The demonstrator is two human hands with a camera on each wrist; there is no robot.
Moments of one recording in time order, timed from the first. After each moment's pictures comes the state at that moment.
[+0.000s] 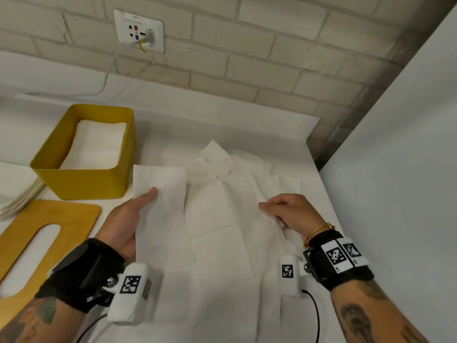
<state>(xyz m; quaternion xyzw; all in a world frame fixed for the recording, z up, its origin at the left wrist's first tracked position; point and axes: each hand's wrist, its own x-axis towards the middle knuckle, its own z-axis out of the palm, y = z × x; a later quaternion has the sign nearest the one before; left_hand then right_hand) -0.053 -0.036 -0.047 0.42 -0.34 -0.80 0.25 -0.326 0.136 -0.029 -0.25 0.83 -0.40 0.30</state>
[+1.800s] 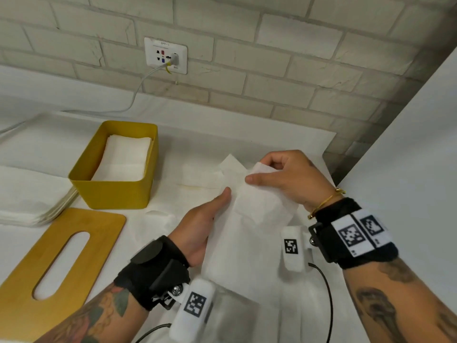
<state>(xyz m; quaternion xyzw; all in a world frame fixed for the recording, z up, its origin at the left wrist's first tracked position) -0.103 0.004 -0.009 0.22 -0.36 -0.89 0.14 -0.281 0.074 0.073 -0.47 0.74 -0.41 0.25</state>
